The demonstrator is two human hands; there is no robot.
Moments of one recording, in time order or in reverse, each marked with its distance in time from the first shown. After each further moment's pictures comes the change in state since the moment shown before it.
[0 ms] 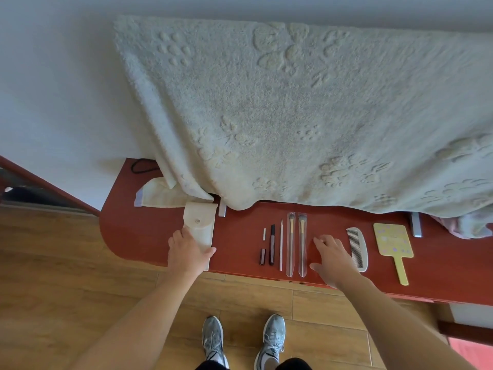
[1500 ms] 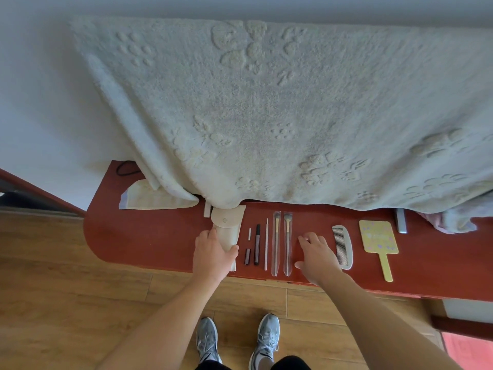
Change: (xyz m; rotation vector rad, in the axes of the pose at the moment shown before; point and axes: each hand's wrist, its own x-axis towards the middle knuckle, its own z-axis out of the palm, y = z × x) left_hand -0.038 0.082 0.026 -0.160 0.036 0.159; right_hand 0.003 0.001 -0.001 -0.019 0.013 -0.022
